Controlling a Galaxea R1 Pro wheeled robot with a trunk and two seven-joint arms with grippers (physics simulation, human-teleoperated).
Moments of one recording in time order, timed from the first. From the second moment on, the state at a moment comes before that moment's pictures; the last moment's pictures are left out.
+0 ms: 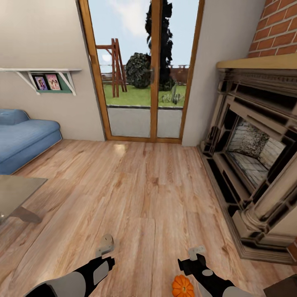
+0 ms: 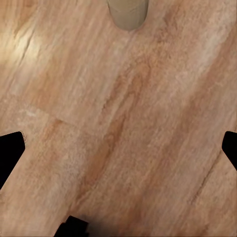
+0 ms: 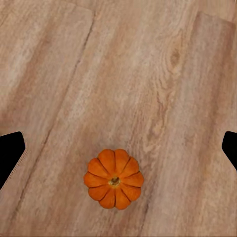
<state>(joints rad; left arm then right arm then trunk) -0.68 -0.08 -0.70 -0.05 1.00 0.08 0.36 -0.60 0.03 0.46 -0.07 -0.24 -0.19 -0.02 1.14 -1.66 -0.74</state>
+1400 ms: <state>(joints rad) -0.68 -0.08 -0.69 -0.05 1.04 0.08 0.36 -0.60 0.03 0.46 -0.07 -0.24 -0.19 -0.02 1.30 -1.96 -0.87</state>
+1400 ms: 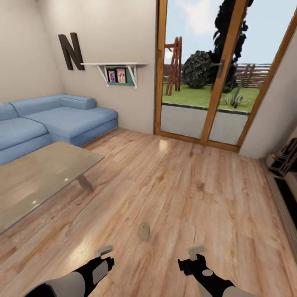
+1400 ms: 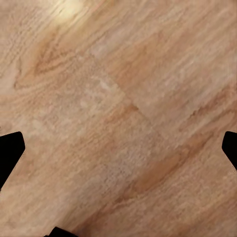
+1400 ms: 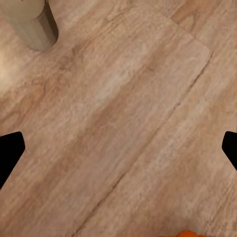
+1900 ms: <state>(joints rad) -0.68 -0.08 -0.69 -0.05 1.04 0.08 0.36 -0.60 0.02 0.46 -0.07 -0.24 -0.18 -0.02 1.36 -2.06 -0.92</state>
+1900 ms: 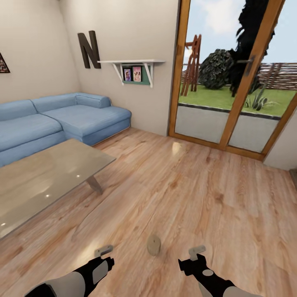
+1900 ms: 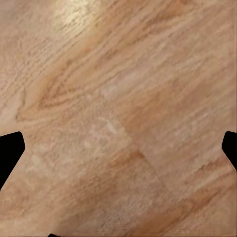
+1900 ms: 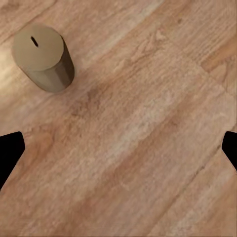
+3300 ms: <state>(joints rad) -0.69 -0.07 -0.70 -0.07 1.03 0.16 0.36 -0.66 0.06 0.46 -0.27 -0.25 0.40 -0.08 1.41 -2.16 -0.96</state>
